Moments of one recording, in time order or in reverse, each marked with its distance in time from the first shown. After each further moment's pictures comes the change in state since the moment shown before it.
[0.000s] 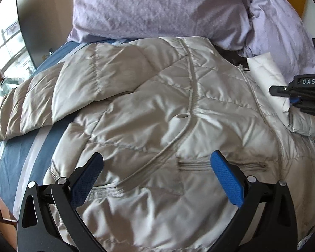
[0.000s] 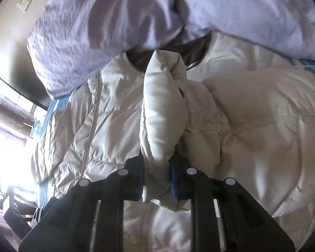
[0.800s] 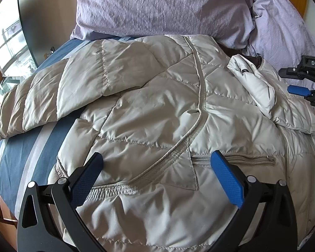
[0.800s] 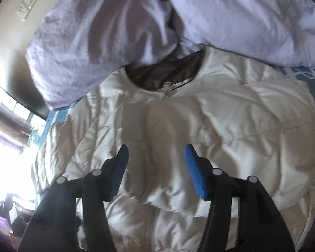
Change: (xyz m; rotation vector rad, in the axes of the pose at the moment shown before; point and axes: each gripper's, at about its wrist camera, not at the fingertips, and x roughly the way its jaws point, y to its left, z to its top) left arm 0.002 0.008 -0.004 0.003 0.001 0.006; right arm -0.018 -0.001 0.008 0.031 -0.078 -0.049
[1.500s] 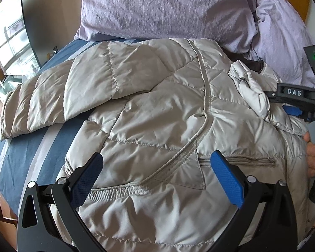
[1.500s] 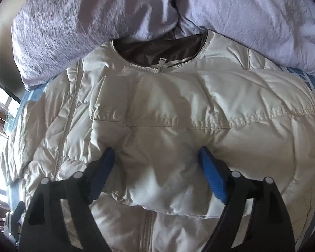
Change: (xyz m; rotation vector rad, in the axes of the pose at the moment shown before) left arm -0.007 0.010 0.003 -0.020 -0.010 0.004; right arm 0.046 0.024 -0.032 -0.095 0.037 -0.180
